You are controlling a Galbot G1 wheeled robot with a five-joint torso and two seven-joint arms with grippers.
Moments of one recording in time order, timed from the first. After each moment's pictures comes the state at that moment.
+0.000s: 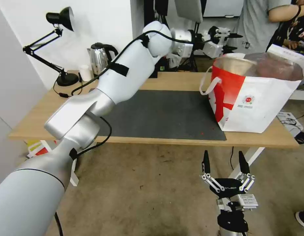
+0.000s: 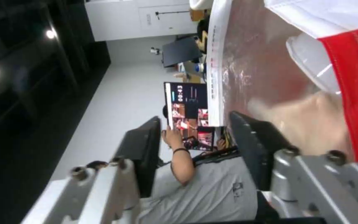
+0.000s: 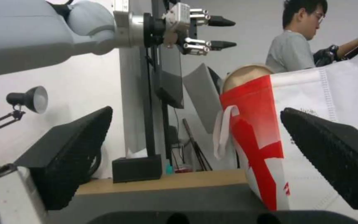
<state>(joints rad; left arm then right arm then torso) -0.26 -1.56 0.33 -0.95 0.36 -0.64 0.56 -1.90 1.38 0.34 2.18 -0.07 0.82 0.27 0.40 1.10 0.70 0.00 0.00</state>
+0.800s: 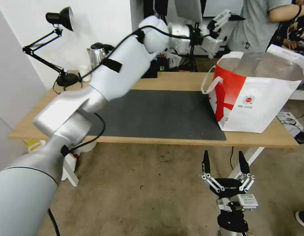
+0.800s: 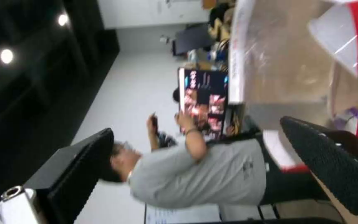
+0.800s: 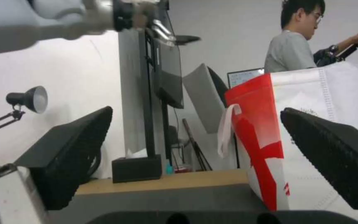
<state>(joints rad) -0.33 -1.38 0.38 -1.07 0.15 -0.56 0.57 -1.90 1.38 0.34 2.18 -0.07 0.82 0.27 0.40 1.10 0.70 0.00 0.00</state>
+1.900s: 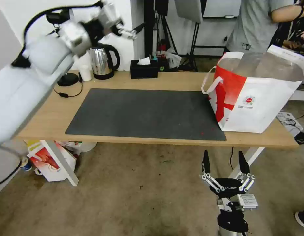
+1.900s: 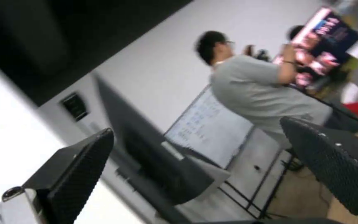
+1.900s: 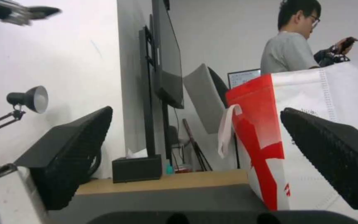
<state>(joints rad) 0.21 -0.66 0.00 -1.81 -0.45 -0.11 0.22 -1.90 1.38 0.34 2.18 -0.07 0.82 0.27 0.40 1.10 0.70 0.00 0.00</state>
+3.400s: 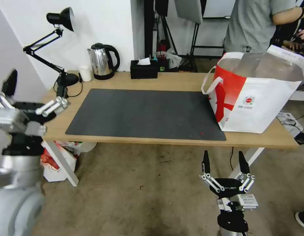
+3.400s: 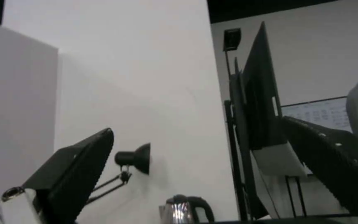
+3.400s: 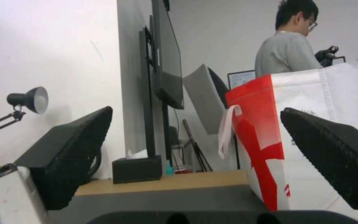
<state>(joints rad) 1.61 -1.24 -0.78 -2.49 -0.33 -0.22 -0.12 -1.90 1.38 0.34 2.18 -0.07 0.82 0.27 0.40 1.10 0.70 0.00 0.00</state>
